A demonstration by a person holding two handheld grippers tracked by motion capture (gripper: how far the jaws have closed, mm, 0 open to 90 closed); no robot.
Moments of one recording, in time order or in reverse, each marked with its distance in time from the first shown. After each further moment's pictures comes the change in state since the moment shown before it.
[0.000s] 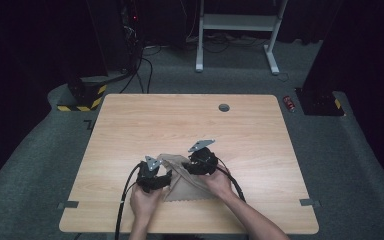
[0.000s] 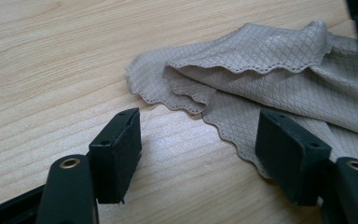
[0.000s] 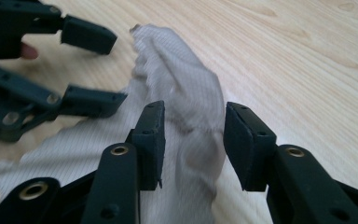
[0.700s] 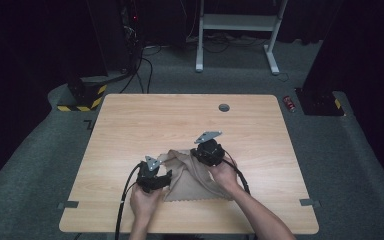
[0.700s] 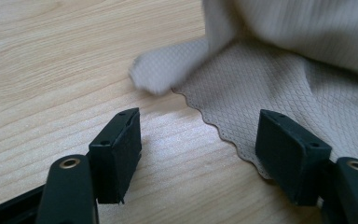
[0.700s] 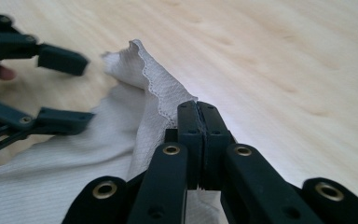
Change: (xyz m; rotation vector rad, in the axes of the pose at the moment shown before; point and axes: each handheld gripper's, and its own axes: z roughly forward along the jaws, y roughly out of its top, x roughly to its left) left arm 0.000 0.000 0.000 0.000 0.002 0.000; right arm -0.022 0.015 -0.028 -0.034 -0.080 -0.033
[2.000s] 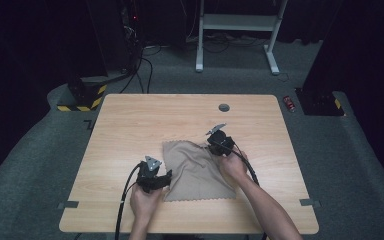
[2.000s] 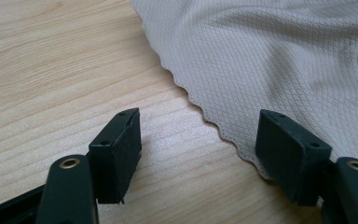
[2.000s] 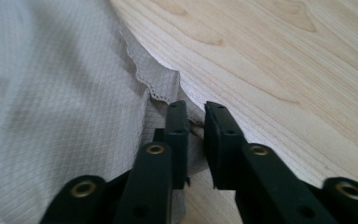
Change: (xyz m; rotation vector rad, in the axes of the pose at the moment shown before) left arm 0.000 0.000 0.000 0.000 0.001 -0.001; right arm -0.061 -0.021 0.040 0.231 -0.184 0.046
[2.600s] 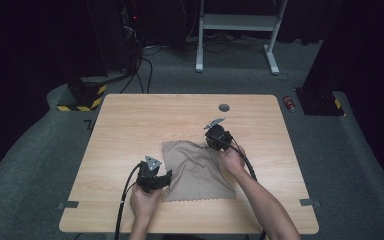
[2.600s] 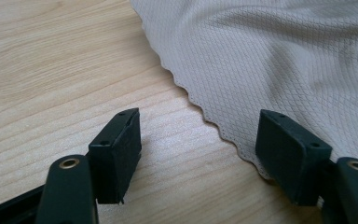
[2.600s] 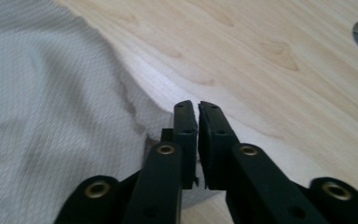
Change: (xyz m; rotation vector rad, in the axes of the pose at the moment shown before) left arm 0.000 0.000 0.000 0.001 0.001 0.000; right arm -0.002 0.015 -0.008 -0.062 0.011 0.005
